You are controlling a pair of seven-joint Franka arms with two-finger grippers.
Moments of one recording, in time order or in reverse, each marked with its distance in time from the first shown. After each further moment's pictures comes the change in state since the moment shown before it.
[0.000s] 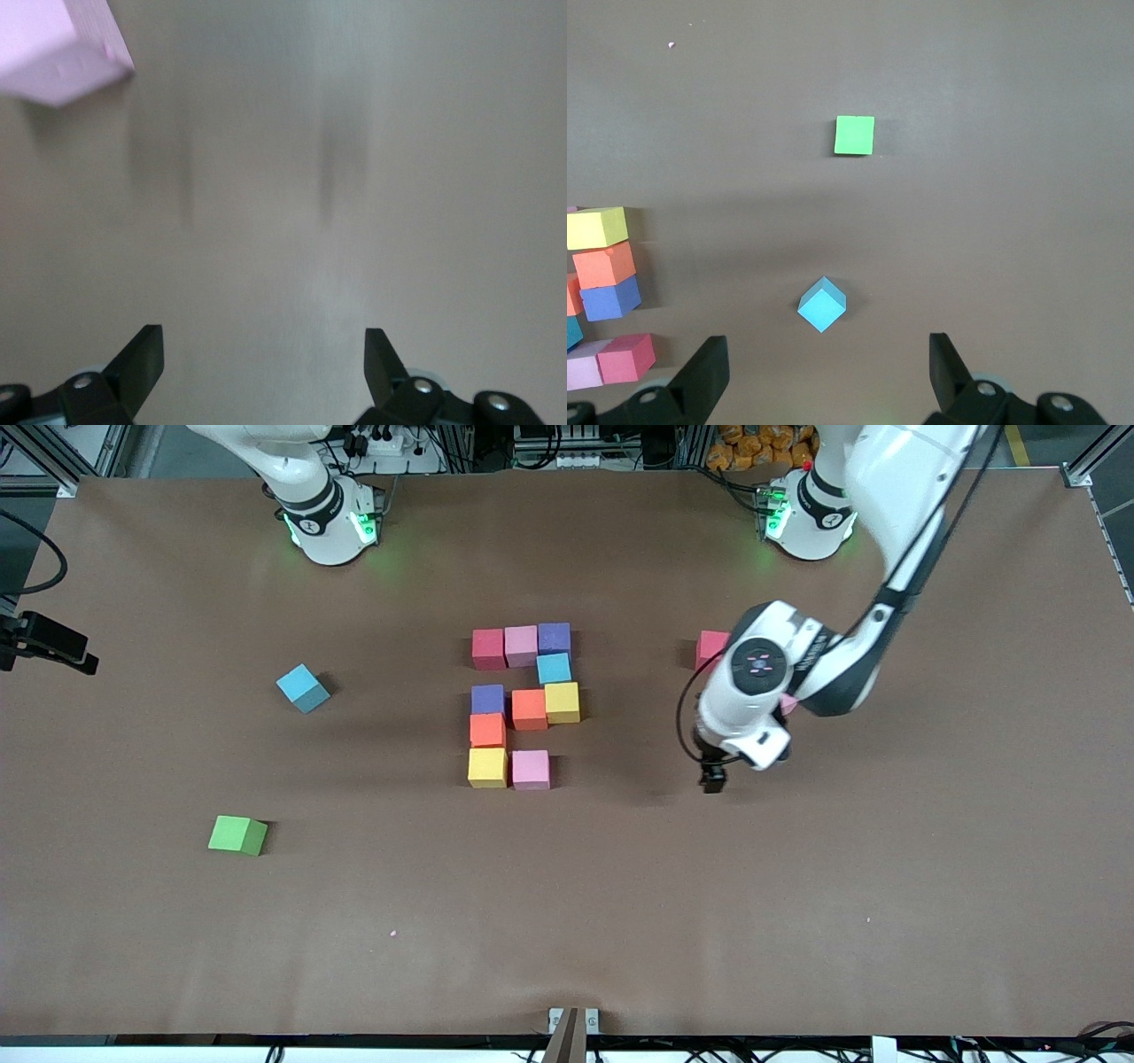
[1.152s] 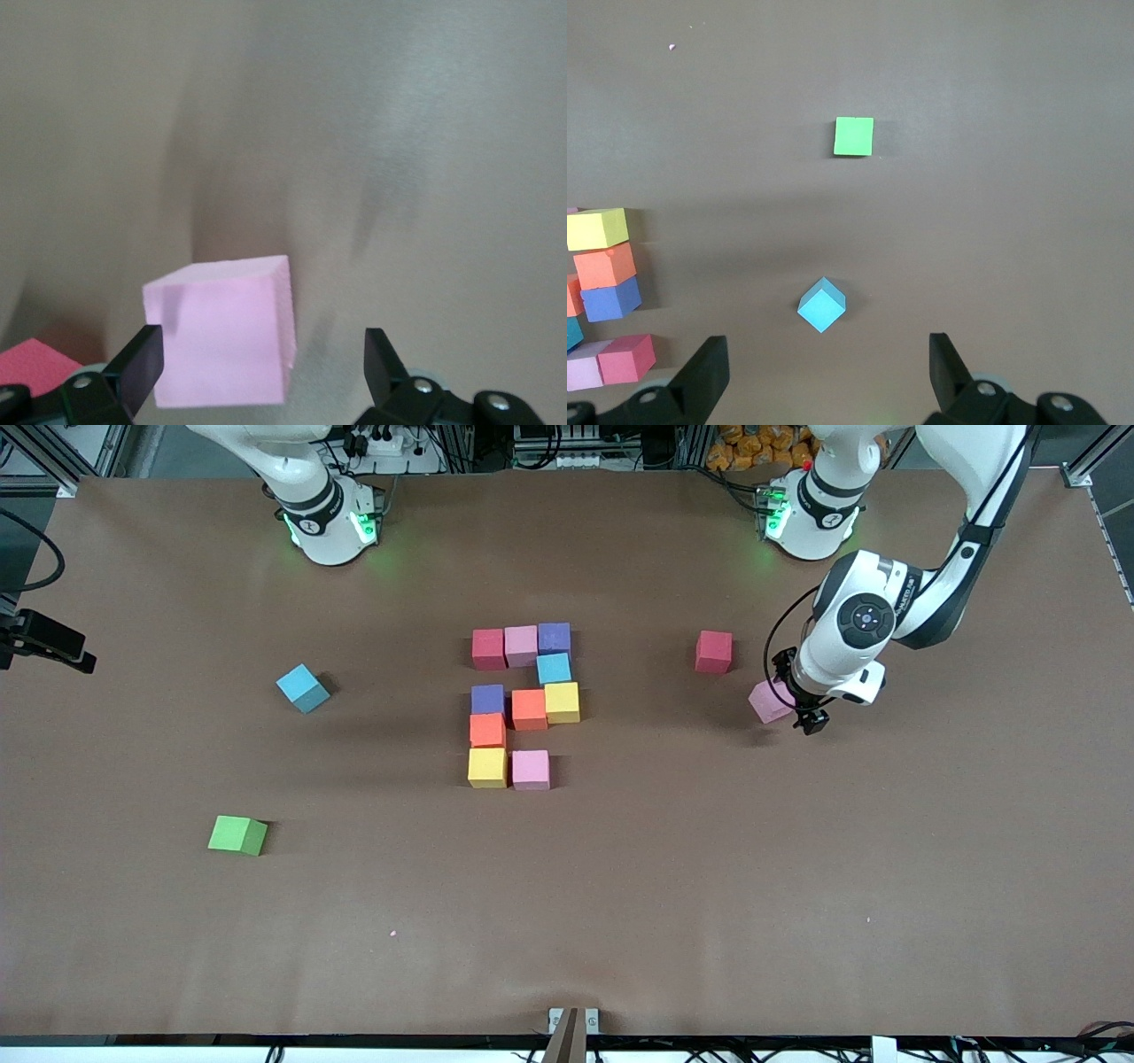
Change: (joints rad) left arm 0.294 -0.257 -0.100 -0.489 -0.032 0.124 -0.098; right arm 0.000 -0.003 -0.001 0.003 0.000 -0.001 0.000
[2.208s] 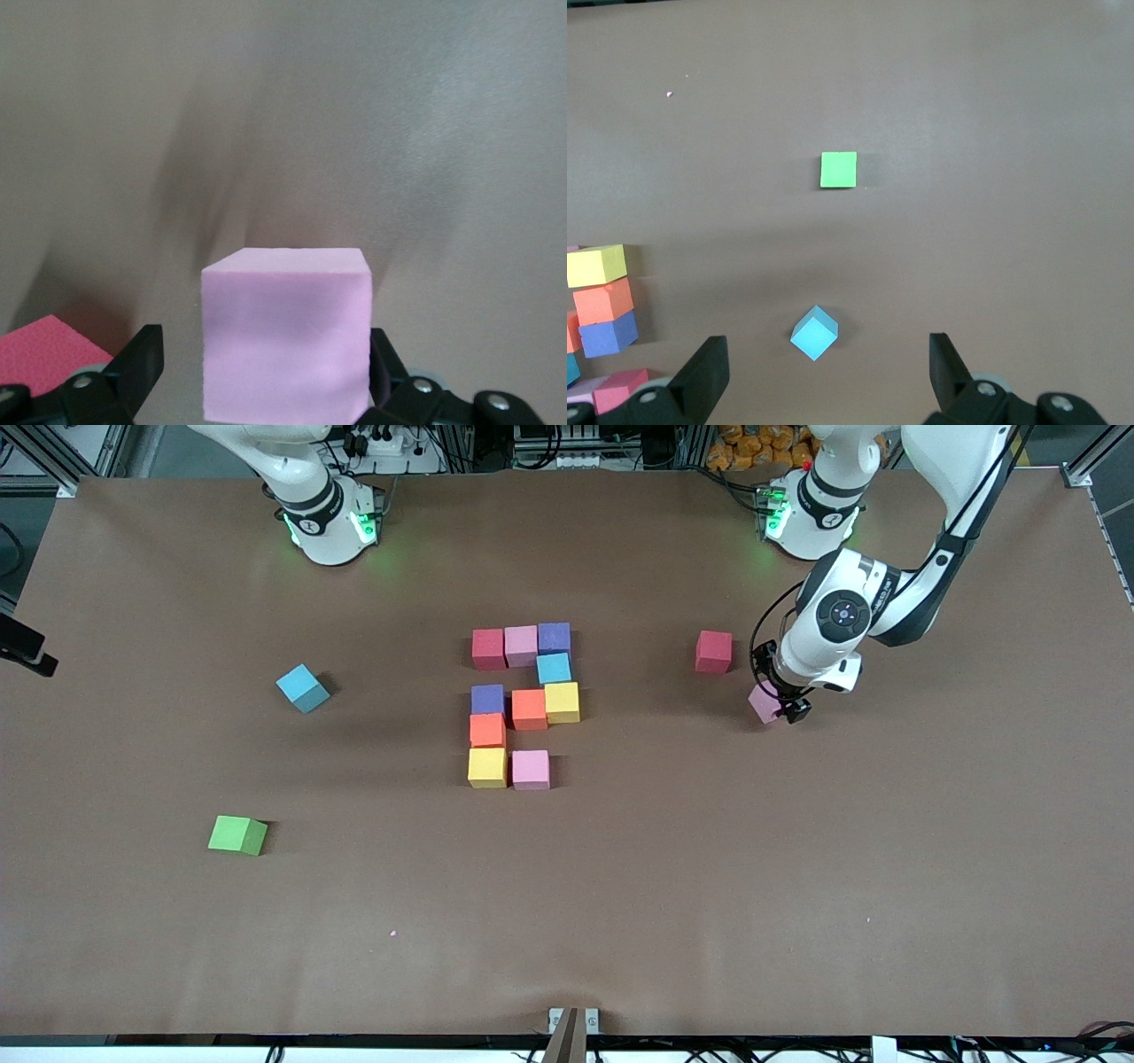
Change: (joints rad) left arm -0.001 0.054 -0.036 -0.048 -0.001 0.083 -0.140; right arm -0.032 -0.001 -0.003 0.036 0.001 0.054 -0.001
